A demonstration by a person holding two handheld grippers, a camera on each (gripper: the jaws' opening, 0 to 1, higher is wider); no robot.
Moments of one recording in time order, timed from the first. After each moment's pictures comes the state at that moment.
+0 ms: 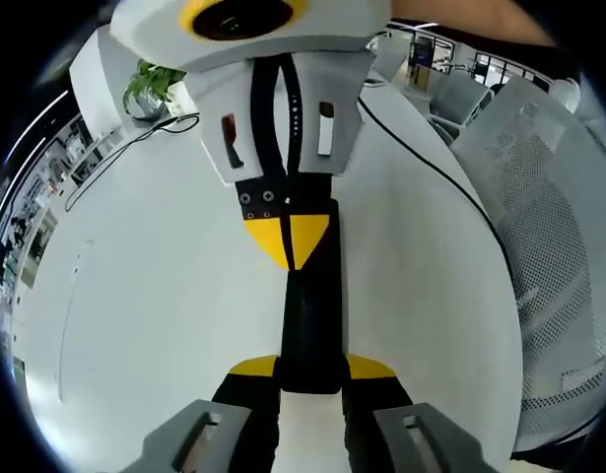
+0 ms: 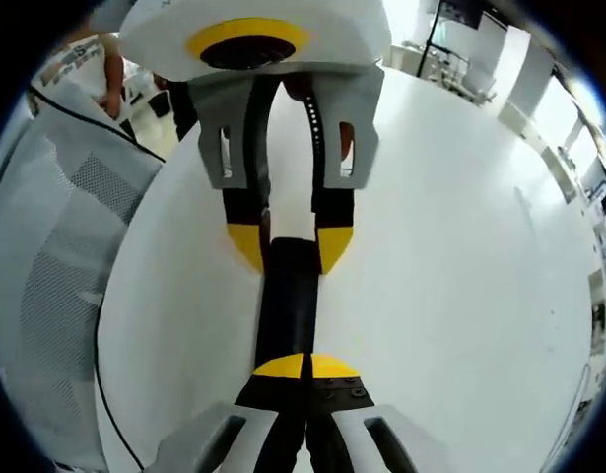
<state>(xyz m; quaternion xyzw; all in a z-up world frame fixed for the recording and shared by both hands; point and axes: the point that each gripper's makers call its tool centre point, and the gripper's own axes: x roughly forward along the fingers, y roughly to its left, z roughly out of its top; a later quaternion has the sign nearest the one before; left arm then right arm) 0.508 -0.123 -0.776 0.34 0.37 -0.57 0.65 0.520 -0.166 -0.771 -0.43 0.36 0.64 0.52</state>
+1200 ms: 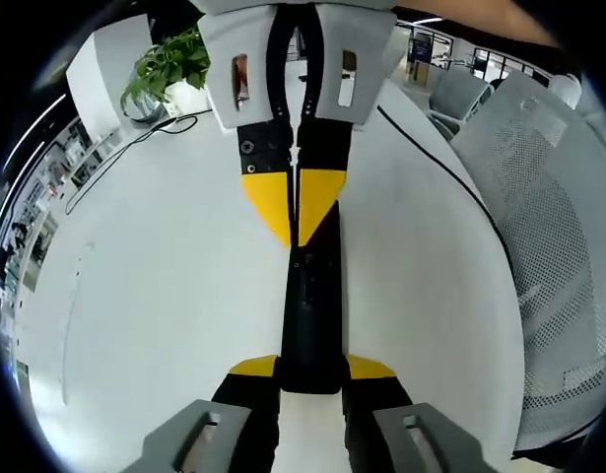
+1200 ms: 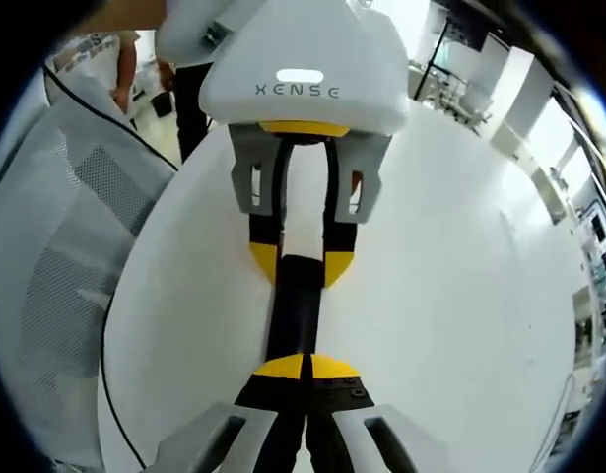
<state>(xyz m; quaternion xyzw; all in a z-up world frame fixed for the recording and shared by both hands) 0.507 -0.123 -0.776 0.35 0.37 -0.56 0.65 0.514 -0.168 -0.744 -0.44 0.32 0.64 0.54</state>
